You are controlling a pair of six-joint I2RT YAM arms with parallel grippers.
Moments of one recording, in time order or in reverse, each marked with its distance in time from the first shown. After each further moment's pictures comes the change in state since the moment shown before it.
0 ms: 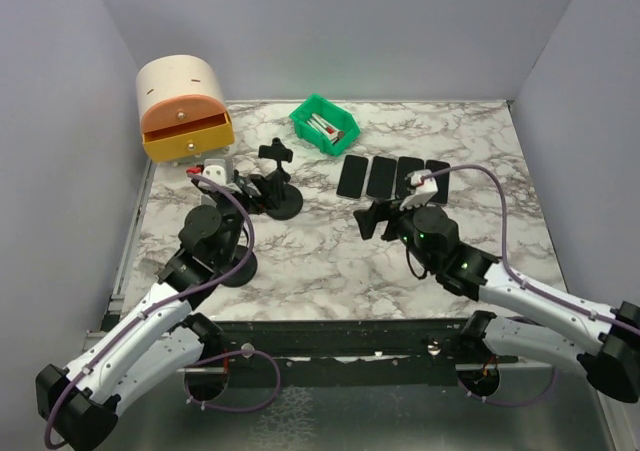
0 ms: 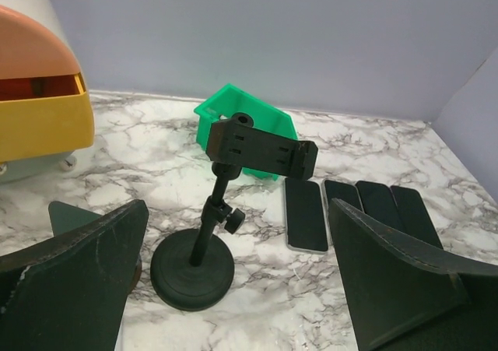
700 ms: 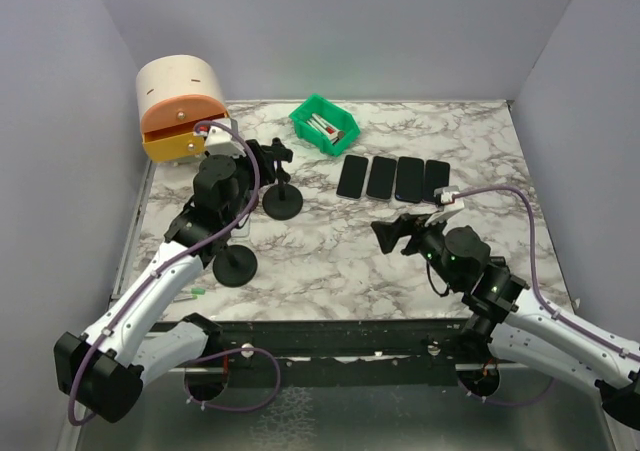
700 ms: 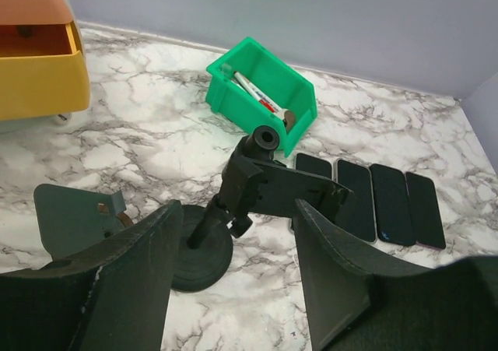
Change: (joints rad) left arm 0.135 0.273 0.282 -0.270 0.092 -0.154; right arm 0.004 -0.345 -0.143 -0.099 -0.014 0.022
